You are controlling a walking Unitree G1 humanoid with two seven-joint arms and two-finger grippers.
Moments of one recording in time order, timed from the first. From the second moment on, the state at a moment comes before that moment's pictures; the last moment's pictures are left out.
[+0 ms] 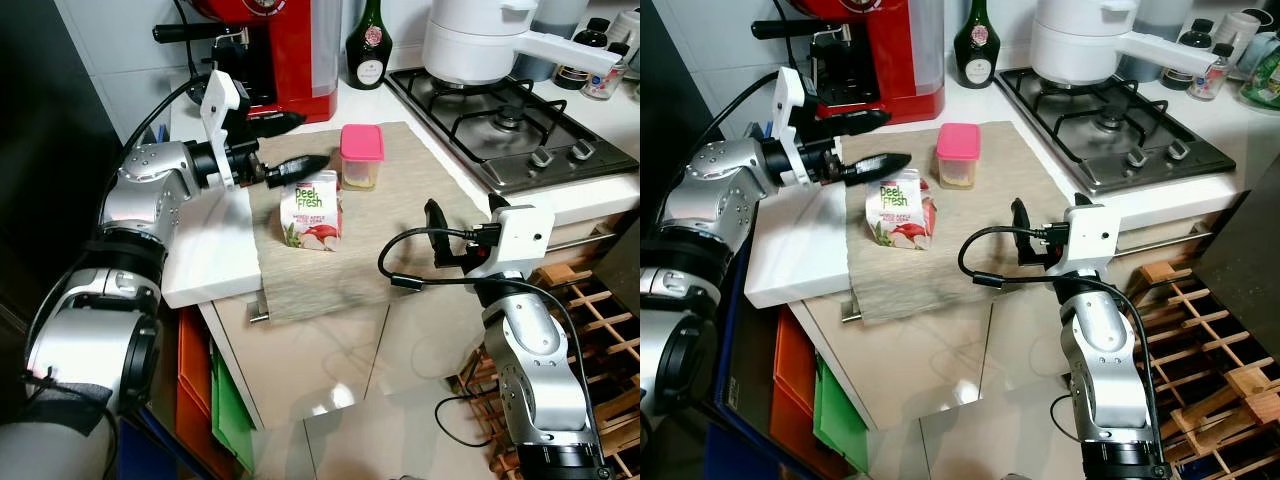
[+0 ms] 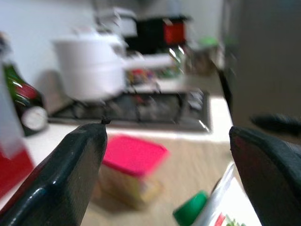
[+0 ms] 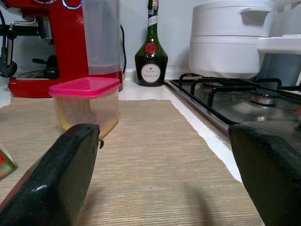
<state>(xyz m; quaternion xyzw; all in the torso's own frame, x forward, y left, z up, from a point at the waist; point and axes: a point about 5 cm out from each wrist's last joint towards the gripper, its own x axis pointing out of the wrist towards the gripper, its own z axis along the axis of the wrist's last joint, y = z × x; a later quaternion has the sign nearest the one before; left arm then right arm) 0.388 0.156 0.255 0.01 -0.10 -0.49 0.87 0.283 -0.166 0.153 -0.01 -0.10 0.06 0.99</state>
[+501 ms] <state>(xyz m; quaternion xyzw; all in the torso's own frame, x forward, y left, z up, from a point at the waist) 0.379 0.154 0.248 0.00 -0.10 -0.56 0.82 0.276 -0.165 0.158 0.01 -0.09 0.12 0.99</state>
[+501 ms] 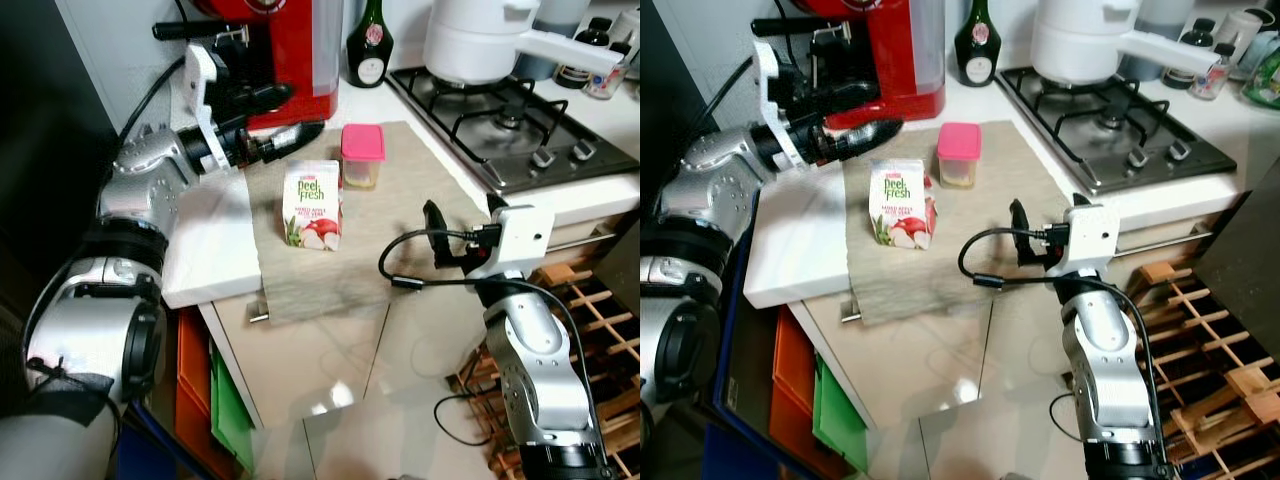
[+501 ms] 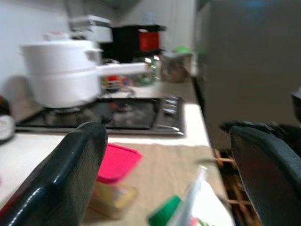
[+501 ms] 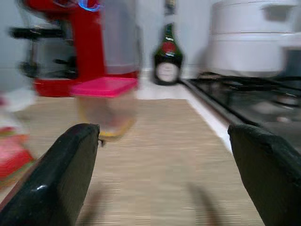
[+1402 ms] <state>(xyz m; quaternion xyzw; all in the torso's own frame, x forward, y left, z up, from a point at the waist) 0.382 0.136 0.225 0.00 -0.06 -0.56 0.83 0.250 -0.143 0.173 0.03 -0.06 0.25 0.97</state>
